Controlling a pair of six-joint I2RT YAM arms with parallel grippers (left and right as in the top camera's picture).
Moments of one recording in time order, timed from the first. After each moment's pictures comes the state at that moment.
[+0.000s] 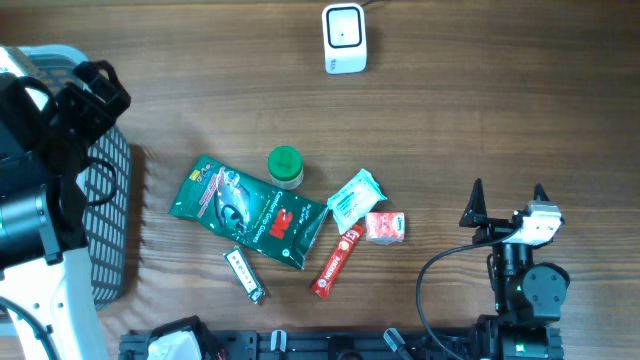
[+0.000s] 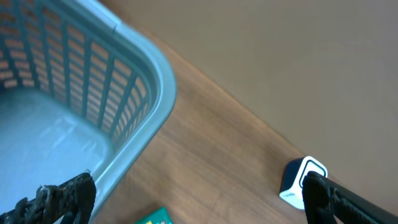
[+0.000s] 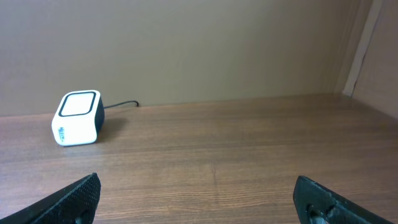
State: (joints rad) left arm 0.29 1.14 1.43 -0.84 0.05 -0.49; right arm -0.06 0.03 0.01 0.00 0.03 0.04
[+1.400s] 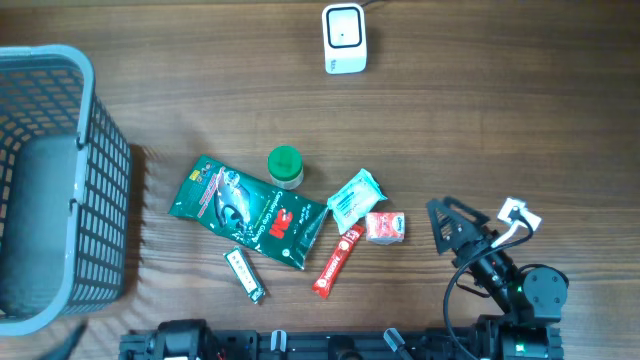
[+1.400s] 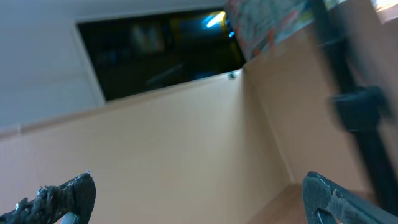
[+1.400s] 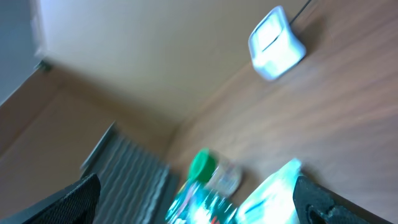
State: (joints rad) left arm 0.05 0.39 1.54 -0.60 0.70 0.04; right arm -0.07 0.03 0.01 0.02 -0.69 0.98
